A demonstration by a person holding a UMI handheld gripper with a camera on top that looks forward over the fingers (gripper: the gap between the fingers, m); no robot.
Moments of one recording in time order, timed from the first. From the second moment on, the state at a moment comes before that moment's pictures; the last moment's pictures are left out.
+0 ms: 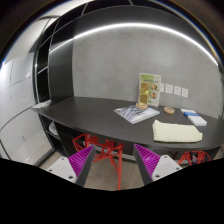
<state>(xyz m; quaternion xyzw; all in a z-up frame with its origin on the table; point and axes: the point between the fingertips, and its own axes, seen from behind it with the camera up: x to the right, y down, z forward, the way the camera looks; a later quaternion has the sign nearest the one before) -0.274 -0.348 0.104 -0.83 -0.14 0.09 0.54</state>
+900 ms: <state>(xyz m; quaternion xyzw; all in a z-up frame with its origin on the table) -0.107 -0.099 -0.007 -0.84 -0.15 0.00 0.52</state>
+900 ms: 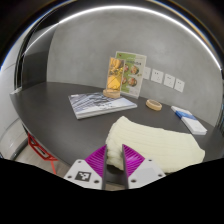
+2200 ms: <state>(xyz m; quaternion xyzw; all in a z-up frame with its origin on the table) 0.175 -0.148 0.062 -0.83 0.08 -0.12 0.53</state>
